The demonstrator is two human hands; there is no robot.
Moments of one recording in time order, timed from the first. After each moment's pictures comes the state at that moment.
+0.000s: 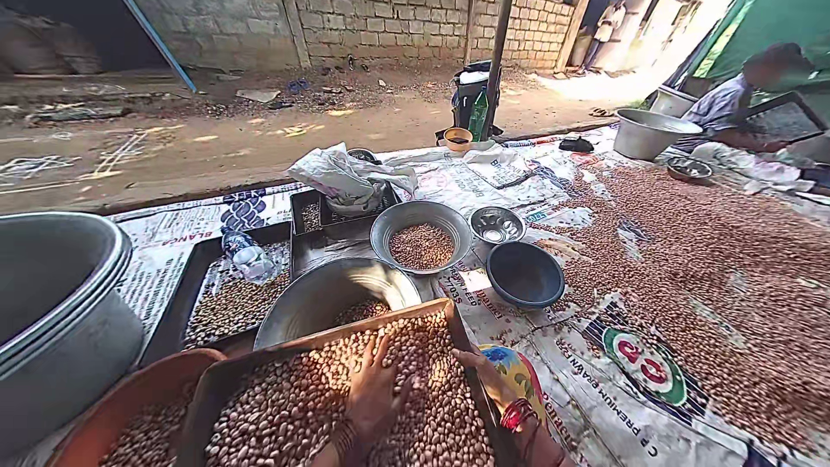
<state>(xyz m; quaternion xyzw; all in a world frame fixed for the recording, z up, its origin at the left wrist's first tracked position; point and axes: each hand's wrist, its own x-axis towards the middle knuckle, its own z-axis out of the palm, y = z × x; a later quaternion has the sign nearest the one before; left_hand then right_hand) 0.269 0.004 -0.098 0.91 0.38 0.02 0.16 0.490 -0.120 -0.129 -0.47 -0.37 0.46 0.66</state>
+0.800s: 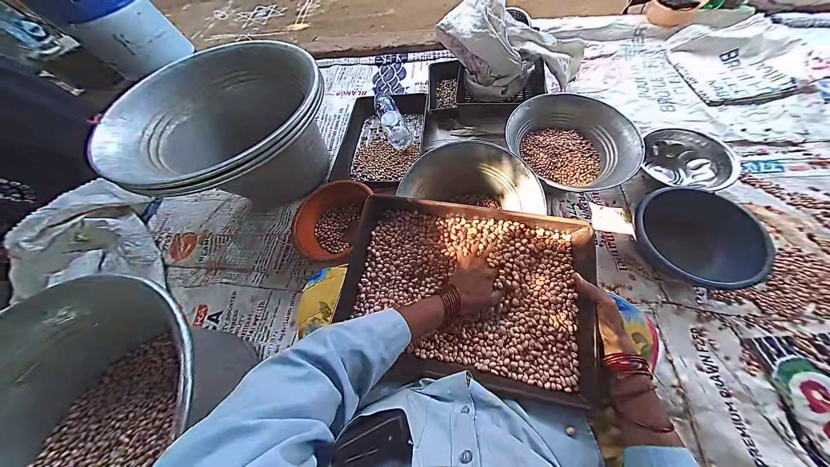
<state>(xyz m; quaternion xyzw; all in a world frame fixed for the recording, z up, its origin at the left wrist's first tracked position) 0.256 -0.004 -0.086 0.88 0.39 -0.07 0.25 0.479 -0.110 -0.099 -0.61 -0.21 0.51 0.58</state>
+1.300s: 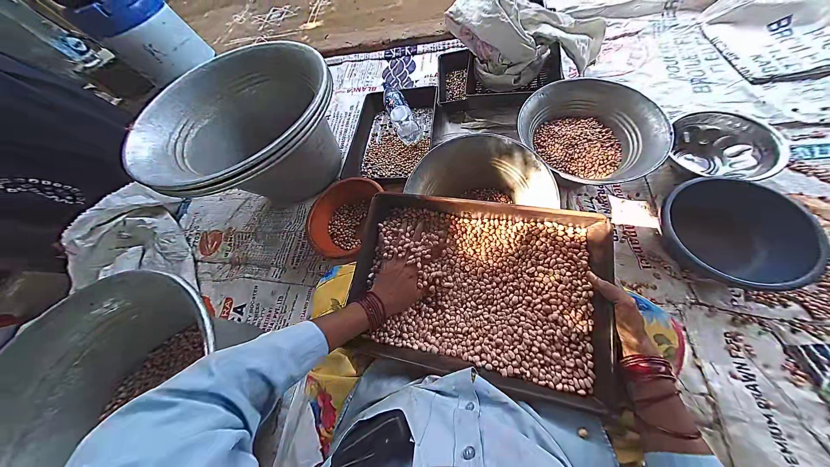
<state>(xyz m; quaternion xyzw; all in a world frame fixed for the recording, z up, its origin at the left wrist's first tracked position) 0.122 0.002 -0.079 0.82 0.53 -0.19 0.13 0.477 -0.107 -0.095 -0.61 -0.21 0.51 0.57</state>
